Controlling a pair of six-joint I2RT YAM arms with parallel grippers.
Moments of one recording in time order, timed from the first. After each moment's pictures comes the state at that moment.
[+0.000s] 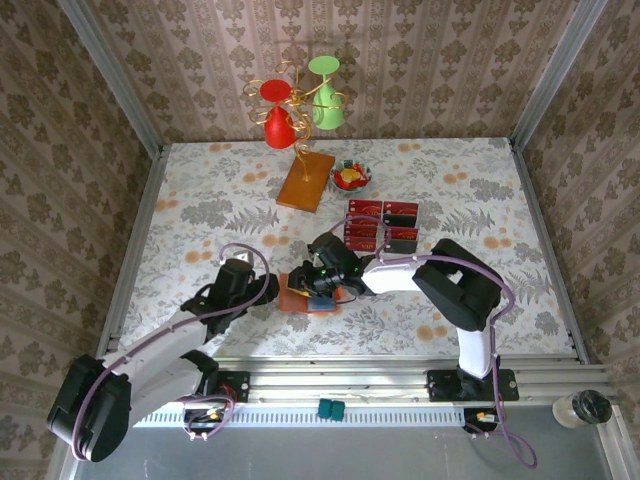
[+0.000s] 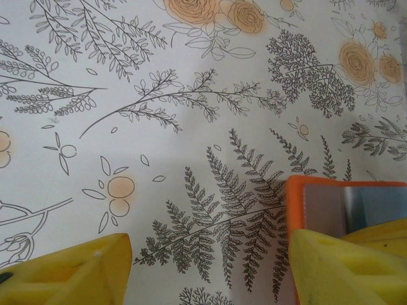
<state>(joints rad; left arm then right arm) -0.57 0.96 0.31 -0.14 -0.07 -0.64 0.84 1.92 0.99 0.20 -0.41 1.14</state>
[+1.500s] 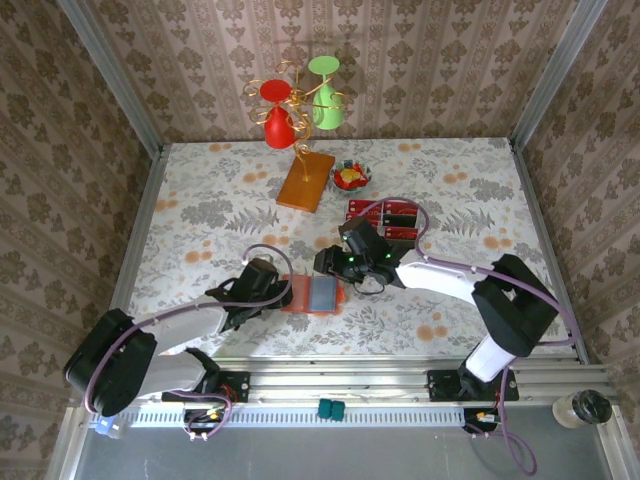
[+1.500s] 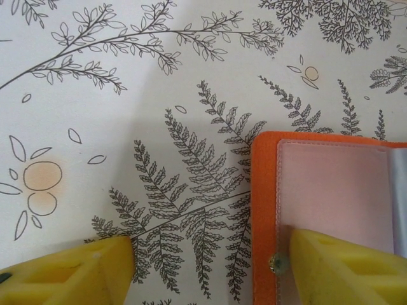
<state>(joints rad) -0.72 1.22 0.39 -0.10 -0.14 -0.64 0.74 1.59 0.93 -0.17 -0.21 0.95</state>
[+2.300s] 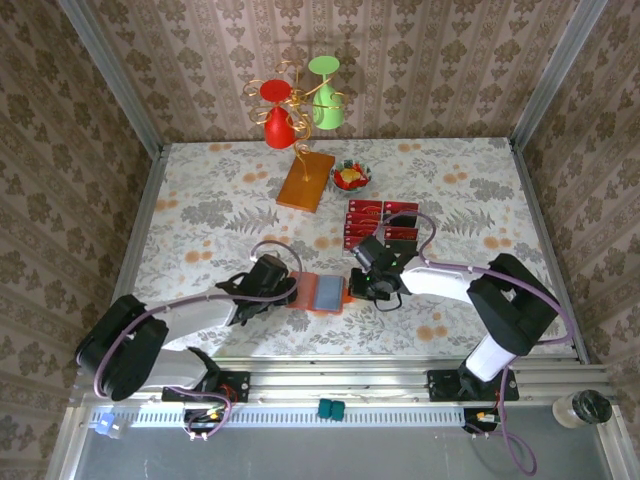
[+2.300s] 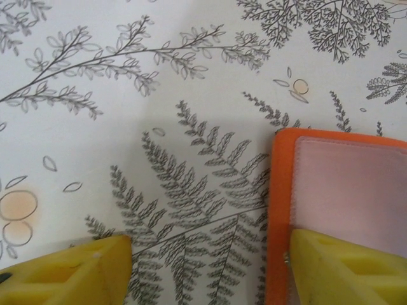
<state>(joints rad) -0.76 1.33 0.47 -0.11 -0.19 -0.63 0.69 1.61 0.80 -0.31 -0.11 0.85</state>
